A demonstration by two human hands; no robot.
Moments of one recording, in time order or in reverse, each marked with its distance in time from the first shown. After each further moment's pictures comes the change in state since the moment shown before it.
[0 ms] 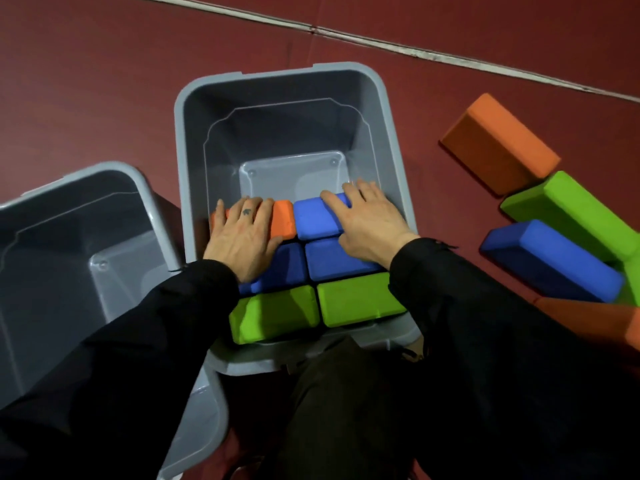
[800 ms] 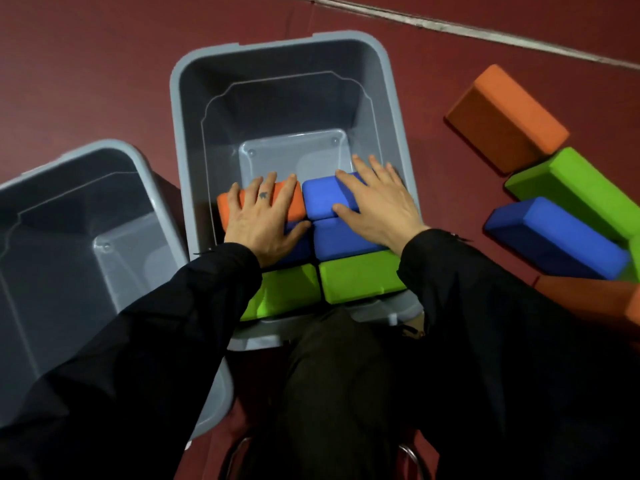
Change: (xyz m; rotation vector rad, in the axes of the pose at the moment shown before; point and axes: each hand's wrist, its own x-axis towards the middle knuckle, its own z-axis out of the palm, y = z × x) left_hand -0.002 0.026 0.005 -0.068 -0.018 -0.048; right_hand -0.010 0.003 0.017 0.196 0.134 0.117
